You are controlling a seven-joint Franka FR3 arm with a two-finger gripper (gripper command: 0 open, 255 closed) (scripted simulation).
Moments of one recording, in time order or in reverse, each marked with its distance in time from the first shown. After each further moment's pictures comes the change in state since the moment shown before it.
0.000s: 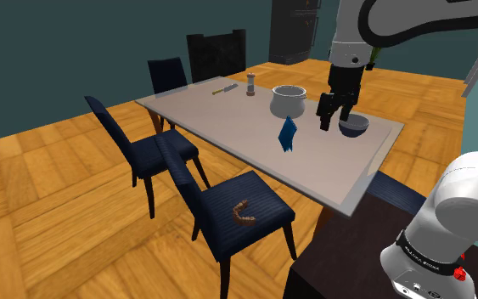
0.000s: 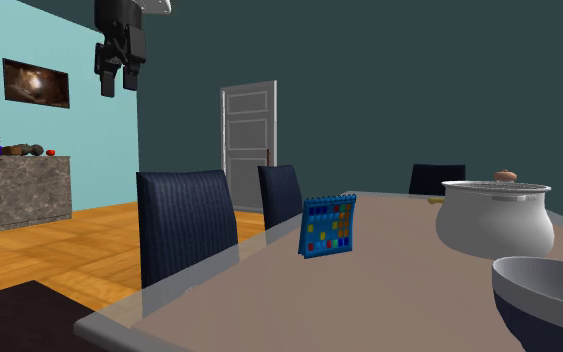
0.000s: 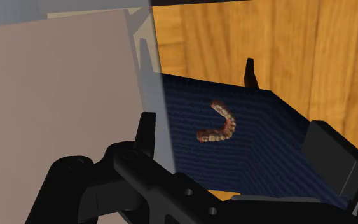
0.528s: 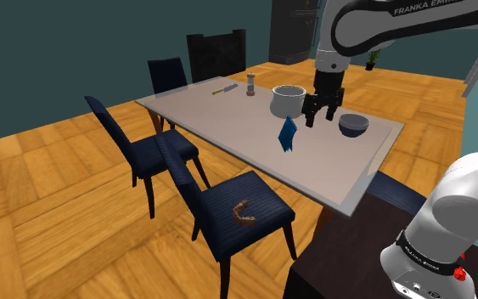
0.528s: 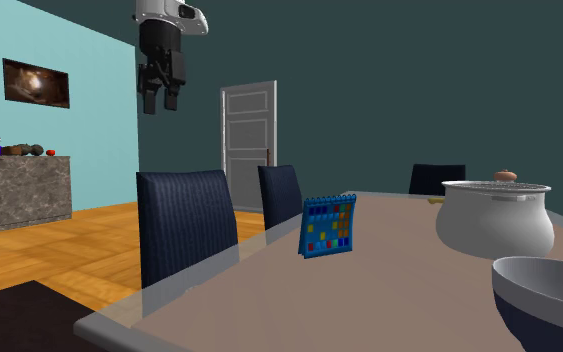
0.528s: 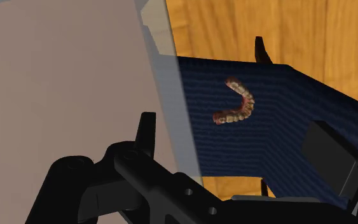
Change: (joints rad) arm -0.051 0.189 -0.049 0.052 -0.014 0.144 -0.005
